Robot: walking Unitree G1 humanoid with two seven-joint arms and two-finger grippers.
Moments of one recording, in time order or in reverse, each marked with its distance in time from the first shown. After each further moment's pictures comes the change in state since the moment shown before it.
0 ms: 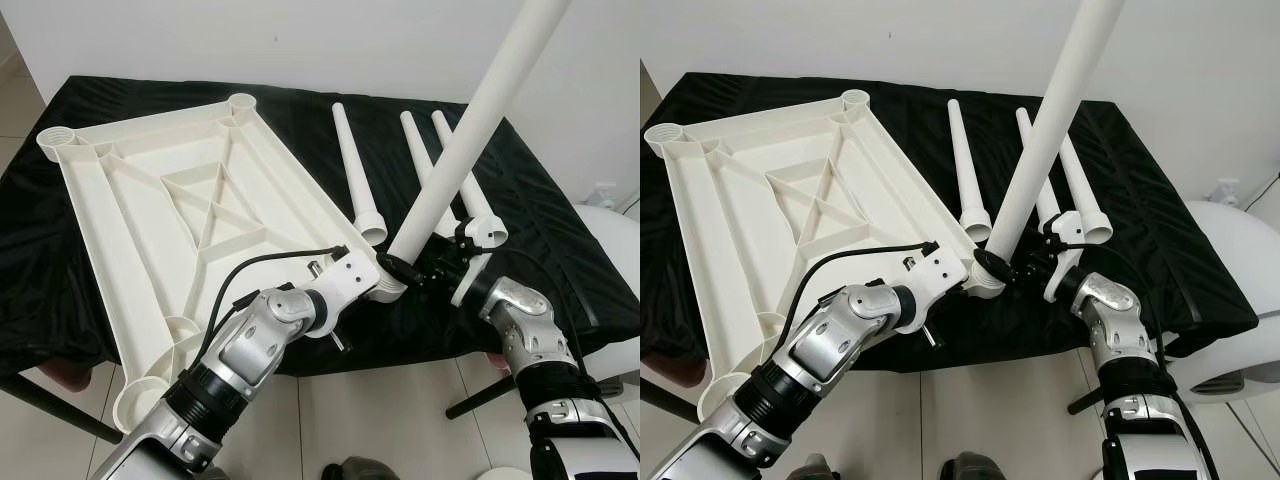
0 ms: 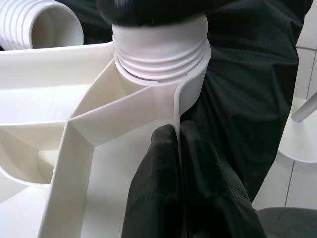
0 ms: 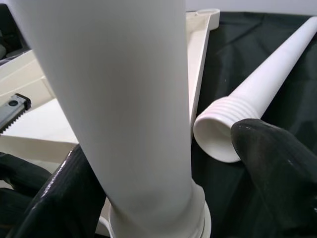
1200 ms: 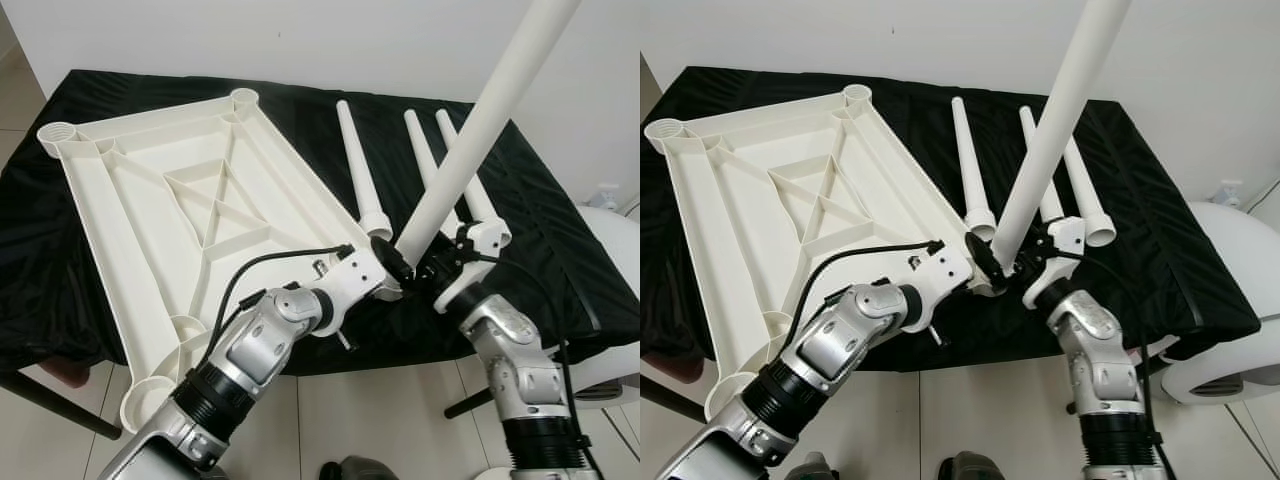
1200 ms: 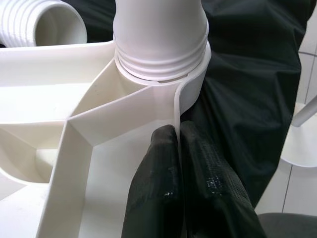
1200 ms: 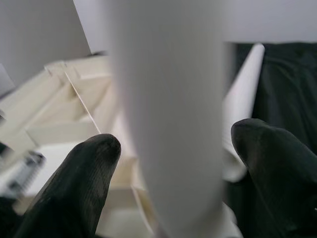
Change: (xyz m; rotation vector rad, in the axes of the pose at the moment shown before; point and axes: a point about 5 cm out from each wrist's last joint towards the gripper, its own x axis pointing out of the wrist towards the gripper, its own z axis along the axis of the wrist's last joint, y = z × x) left arm 0.002 -0.002 0.002 -0.006 -0.004 0.003; right arm -0.018 0.033 0.020 0.060 -0.109 -0.218
